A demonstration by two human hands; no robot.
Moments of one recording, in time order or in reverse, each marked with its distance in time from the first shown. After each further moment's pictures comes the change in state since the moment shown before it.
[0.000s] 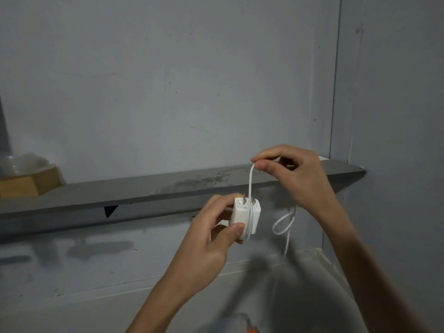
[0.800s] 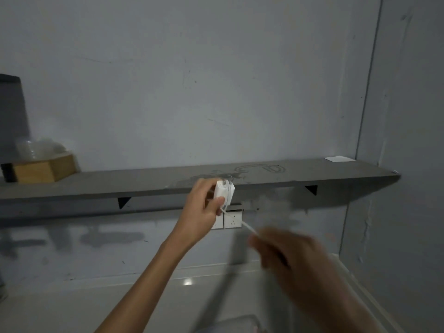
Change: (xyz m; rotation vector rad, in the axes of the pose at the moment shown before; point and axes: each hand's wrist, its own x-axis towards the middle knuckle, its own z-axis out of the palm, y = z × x) left_hand 0.059 -0.099 -0.059 0.318 0.211 -0.116; right_hand -0.088 0.001 0.063 -0.365 -0.246 0.024
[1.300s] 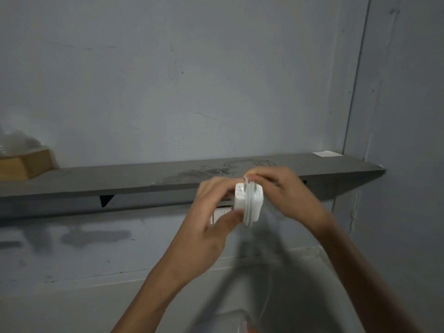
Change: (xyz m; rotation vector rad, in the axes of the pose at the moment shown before) left_hand -0.042 0.068 0.000 -0.183 -0.191 0.204; right_hand 0.096 0.065 -0.006 0.221 -0.105 0.008
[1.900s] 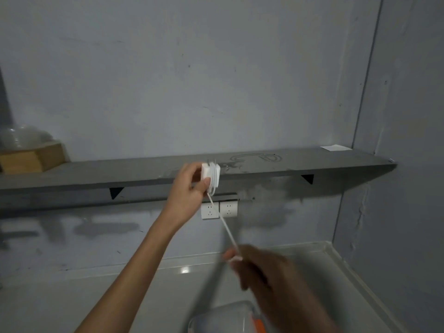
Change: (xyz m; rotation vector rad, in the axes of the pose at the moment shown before) left_hand 0.038 -0.090 -0.032 0.149 0.269 -0.301; right_hand -0.118 -0.048 0.068 0.141 -0.069 0.139
